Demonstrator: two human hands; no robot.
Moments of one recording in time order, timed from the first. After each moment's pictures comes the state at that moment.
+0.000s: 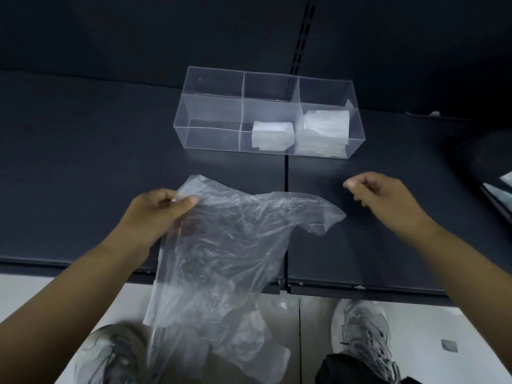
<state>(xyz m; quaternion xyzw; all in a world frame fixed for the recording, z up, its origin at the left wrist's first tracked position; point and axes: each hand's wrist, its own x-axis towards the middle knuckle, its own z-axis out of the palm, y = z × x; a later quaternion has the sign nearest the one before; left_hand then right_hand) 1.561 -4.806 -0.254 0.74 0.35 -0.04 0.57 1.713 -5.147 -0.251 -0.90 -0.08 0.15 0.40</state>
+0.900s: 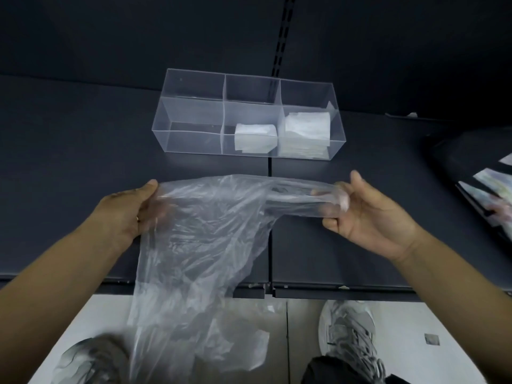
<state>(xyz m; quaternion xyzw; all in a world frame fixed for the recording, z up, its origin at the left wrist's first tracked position) 1.592 -4.788 -0.268 0.54 0.47 0.00 0.69 1.688 -5.138 -0.227 -0.47 -0.01 0.44 0.76</state>
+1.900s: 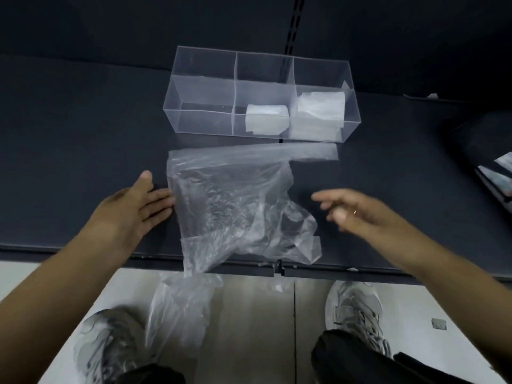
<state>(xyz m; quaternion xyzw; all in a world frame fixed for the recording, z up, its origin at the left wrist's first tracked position) 1.547 -4.795 -0.261 0.52 0.43 0.01 0.74 1.647 -5.145 -0.222 -0.79 -0.17 0.33 0.49</state>
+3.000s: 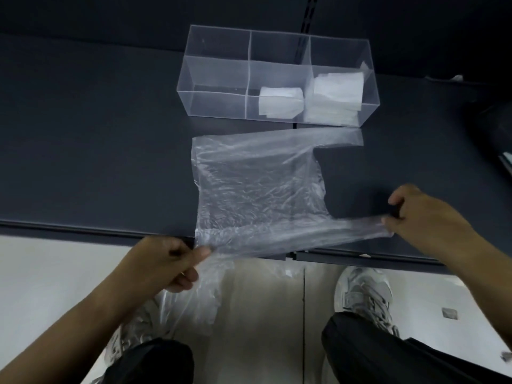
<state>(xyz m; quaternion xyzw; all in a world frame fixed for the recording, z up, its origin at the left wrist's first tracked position) 1.472 -4.839 -0.250 0.76 0.34 -0.23 0.50 1.653 -5.175 -0.229 -0.97 -0.03 0.23 0.04</state>
